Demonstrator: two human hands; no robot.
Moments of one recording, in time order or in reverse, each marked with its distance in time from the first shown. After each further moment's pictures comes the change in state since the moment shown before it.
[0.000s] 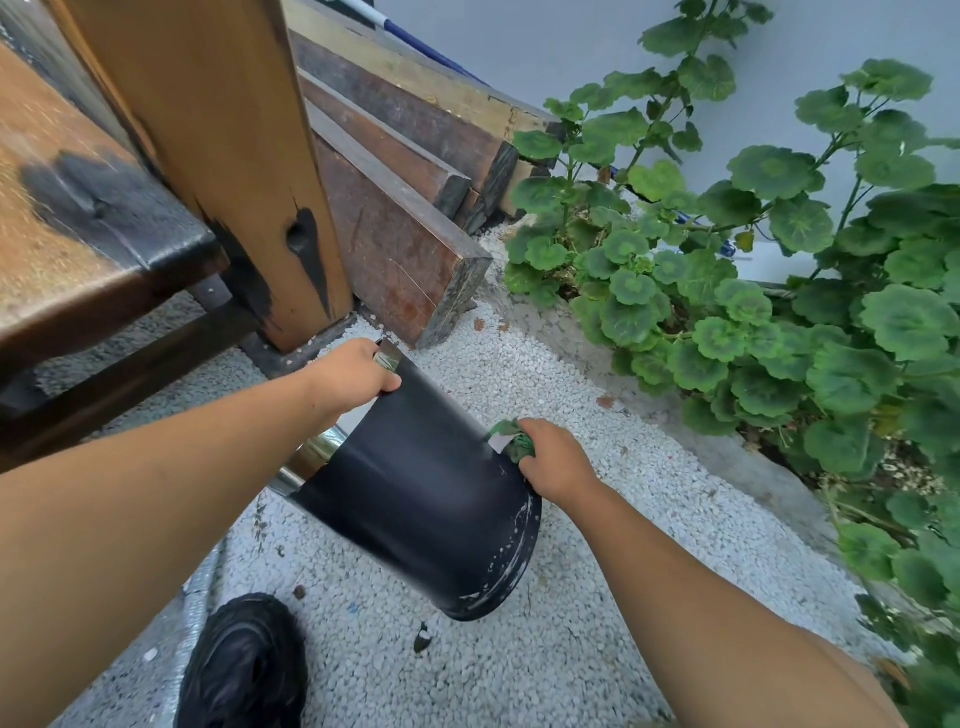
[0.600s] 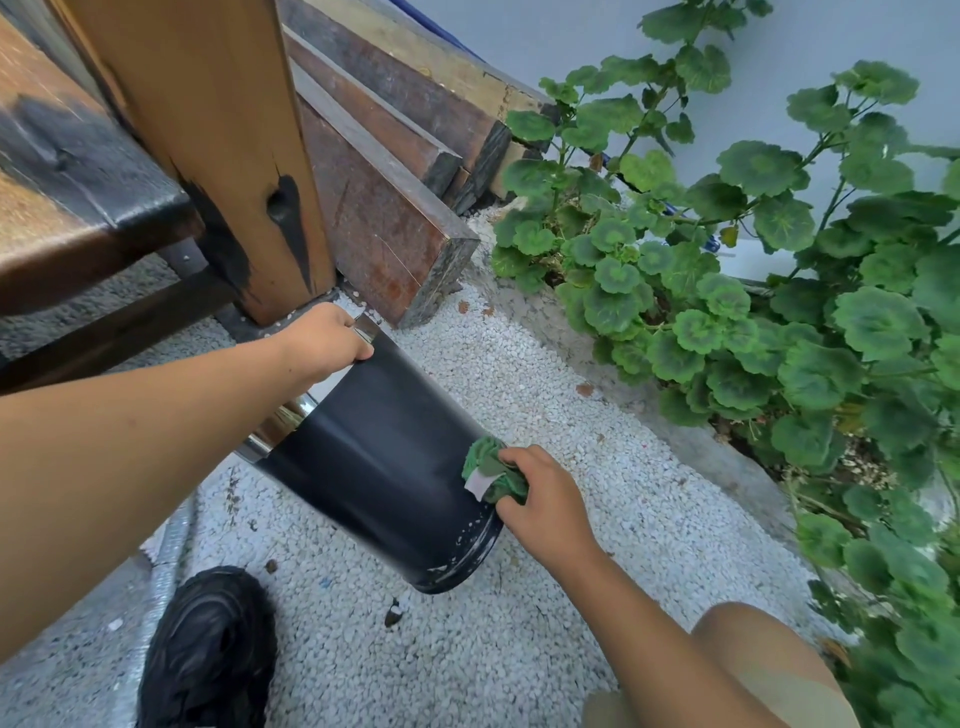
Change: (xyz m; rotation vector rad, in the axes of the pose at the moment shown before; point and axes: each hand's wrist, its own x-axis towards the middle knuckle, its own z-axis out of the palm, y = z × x) left_hand 0.010 0.002 -0.001 -0.006 0.103 -0.001; right_hand -0.092 -0.011 -0.003 0.200 0.085 -0.027
